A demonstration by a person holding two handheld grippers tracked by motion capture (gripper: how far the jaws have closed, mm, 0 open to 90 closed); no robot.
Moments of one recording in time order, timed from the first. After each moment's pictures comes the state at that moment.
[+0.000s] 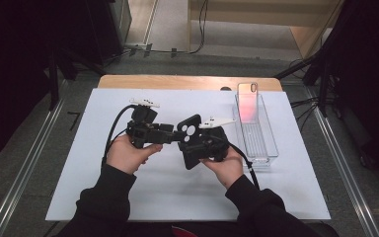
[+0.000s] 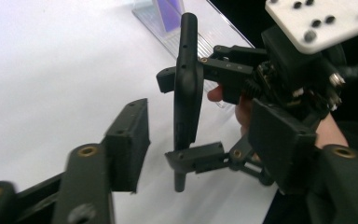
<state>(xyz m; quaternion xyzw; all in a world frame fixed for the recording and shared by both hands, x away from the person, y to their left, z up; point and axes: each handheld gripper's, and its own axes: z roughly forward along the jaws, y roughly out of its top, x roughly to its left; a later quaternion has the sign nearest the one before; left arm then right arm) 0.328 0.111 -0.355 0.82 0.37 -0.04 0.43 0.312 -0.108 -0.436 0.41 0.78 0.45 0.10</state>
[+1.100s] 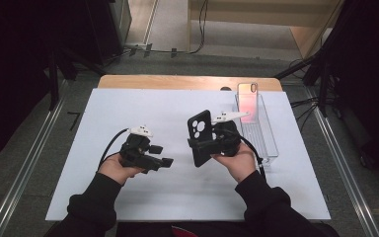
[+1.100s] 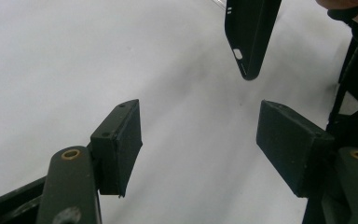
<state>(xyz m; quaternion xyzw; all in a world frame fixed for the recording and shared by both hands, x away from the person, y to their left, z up) 0.313 0.146 -0.432 0.86 0.32 -0.05 0.39 0.317 -0.137 -0.422 0.40 0.79 0.46 0.08</state>
